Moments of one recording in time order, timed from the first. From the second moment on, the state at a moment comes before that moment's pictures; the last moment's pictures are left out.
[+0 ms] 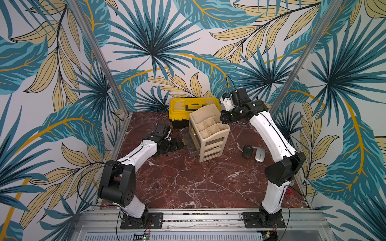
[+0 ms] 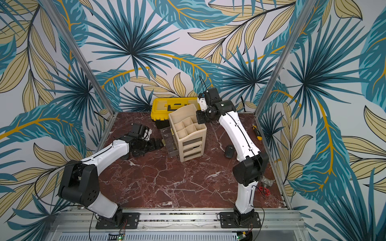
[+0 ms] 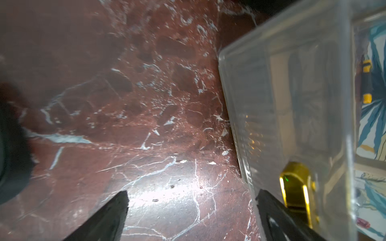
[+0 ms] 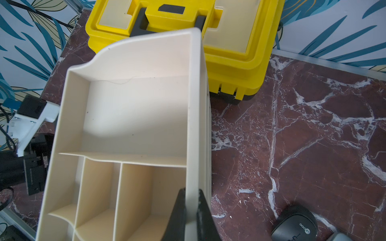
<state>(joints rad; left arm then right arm) -0.27 1.60 1.11 -0.52 0.29 -0.52 0.35 1.92 2.16 -1.14 -0.11 0.09</state>
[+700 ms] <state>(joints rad) -0.36 1.82 1.27 -0.38 0.29 -0.62 0.37 1.92 2.16 -1.14 -0.06 0.10</state>
